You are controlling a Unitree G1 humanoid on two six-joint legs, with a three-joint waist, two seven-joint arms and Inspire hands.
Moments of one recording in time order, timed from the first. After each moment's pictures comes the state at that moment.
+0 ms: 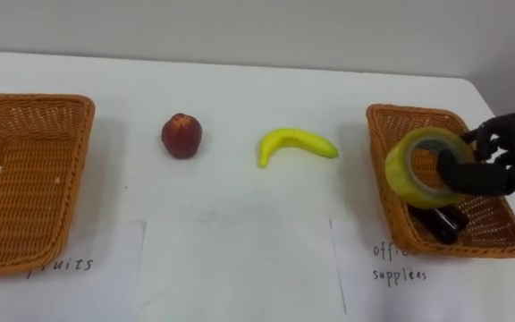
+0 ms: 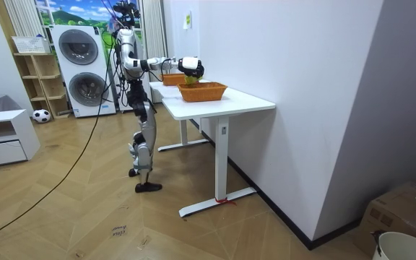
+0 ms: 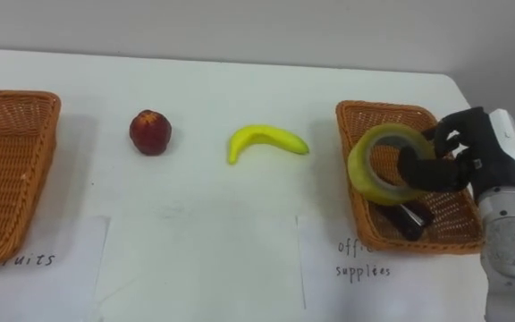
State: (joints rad) left arm 0.29 0.20 0.17 0.91 0.42 0.09 0.31; right arm 0.06 -0.42 -0.27 -0.04 -0.36 0.13 0.12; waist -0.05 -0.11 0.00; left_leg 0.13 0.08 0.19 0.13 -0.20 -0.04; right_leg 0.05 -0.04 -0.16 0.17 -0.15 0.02
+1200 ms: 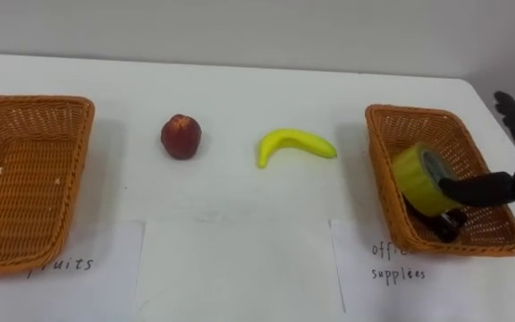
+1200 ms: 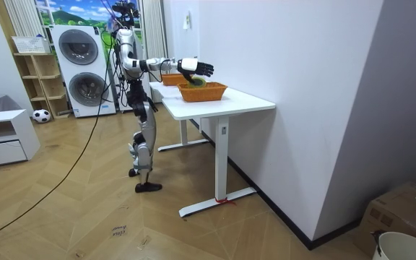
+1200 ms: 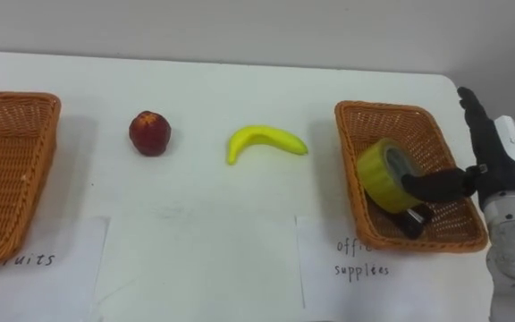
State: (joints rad) left arm 0.30 0.20 0.19 0.86 0.42 0.09 0.31; right arm 0.06 -0.42 -0.30 -0.01 -0.37 0.13 0.13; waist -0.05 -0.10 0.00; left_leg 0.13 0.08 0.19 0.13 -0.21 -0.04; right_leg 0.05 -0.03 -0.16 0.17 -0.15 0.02
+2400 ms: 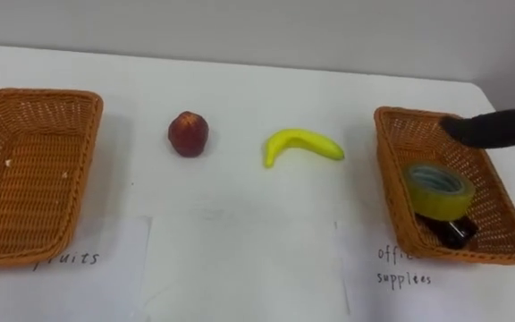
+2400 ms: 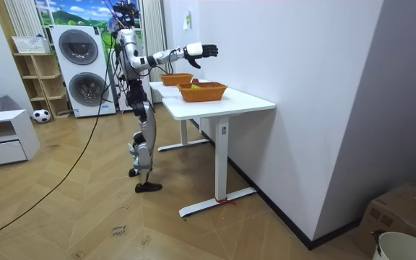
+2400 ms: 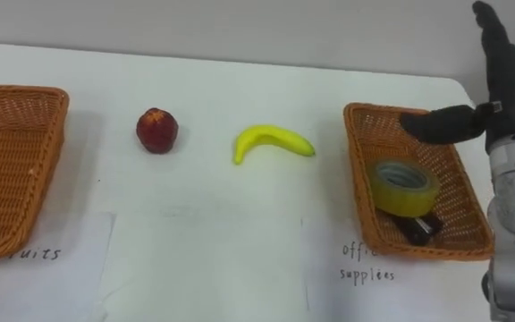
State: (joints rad) left arm 0.30 0.20 0.18 0.89 0.32 0.06 0.32; right arm -0.09 -0.44 -0.28 -0.09 -0.30 0.12 0.07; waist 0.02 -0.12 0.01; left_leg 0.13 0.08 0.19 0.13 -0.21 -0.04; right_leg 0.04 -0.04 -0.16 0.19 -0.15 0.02
